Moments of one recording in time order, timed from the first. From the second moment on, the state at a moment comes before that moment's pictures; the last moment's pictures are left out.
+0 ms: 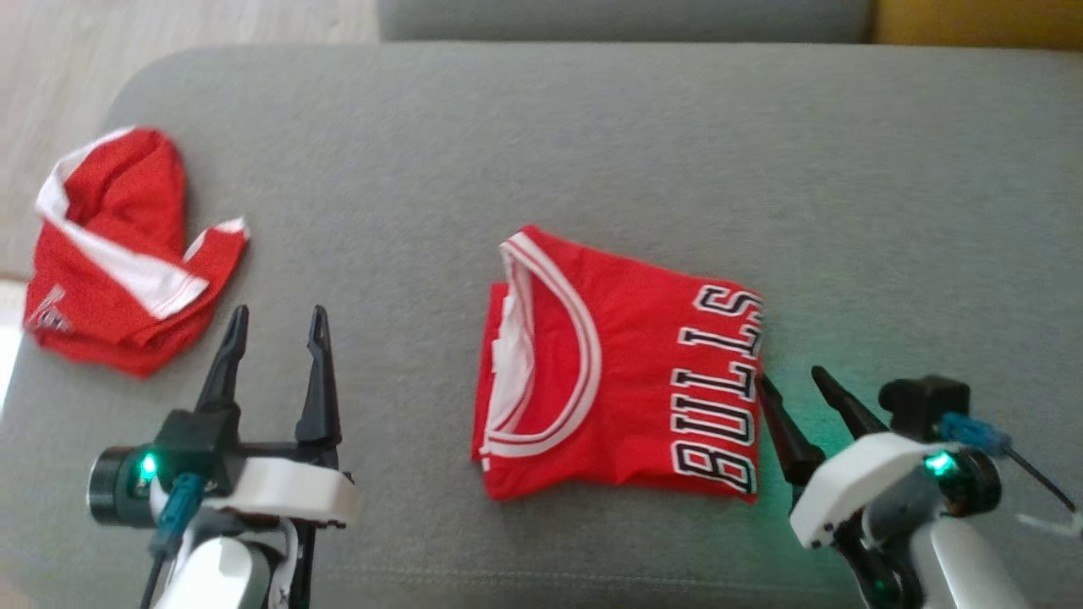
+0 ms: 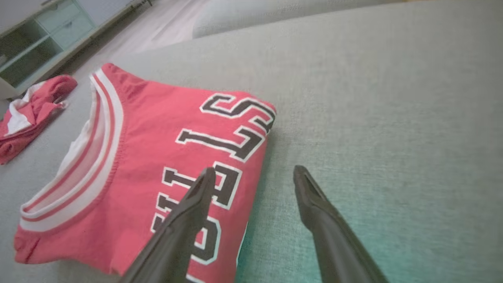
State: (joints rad) left arm -0.05 0.30 -0.39 -0.03 -0.29 0.33 -0.24; right arm -0.04 -0.10 0.14 0.19 0.31 0.13 0.20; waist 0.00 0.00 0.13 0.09
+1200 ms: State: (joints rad) left arm -0.17 0.27 -0.45 0.00 -0.22 0.23 -0.25; right arm -0.27 -0.26 0.26 0.25 0.37 0.13 0.22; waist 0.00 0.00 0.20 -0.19
